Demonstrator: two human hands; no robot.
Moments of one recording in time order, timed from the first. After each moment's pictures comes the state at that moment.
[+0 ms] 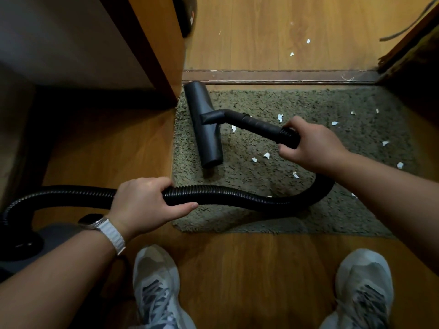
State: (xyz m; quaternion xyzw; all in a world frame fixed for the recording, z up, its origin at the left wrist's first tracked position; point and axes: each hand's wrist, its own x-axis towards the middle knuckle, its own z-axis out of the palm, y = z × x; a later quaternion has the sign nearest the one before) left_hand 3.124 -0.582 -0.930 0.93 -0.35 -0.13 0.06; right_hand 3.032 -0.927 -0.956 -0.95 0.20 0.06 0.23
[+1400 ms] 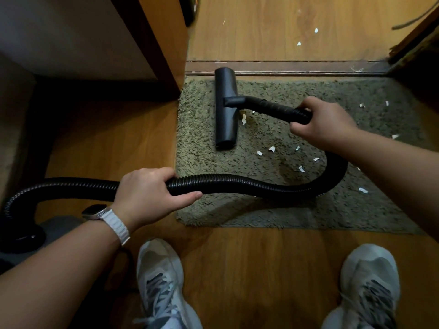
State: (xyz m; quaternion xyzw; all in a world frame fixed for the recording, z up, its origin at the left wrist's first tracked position) left_hand 3.128 -0.583 -0.932 0.93 -0.32 -0.15 0.04; right_hand 3.054 -0.943 -0.958 -0.93 0.29 0.08 0.22
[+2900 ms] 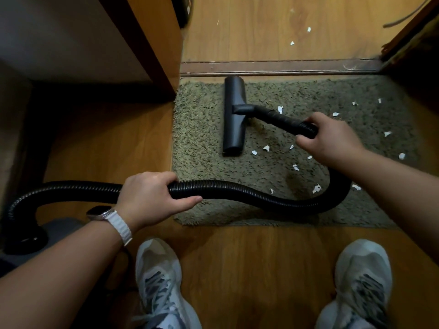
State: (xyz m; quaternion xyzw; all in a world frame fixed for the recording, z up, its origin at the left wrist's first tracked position) left_hand 3.121 -0.593 -0.930 0.92 -0.35 -0.16 0.03; right_hand 3.015 -0.942 -0.958 -0.91 0.35 0.09 0.21
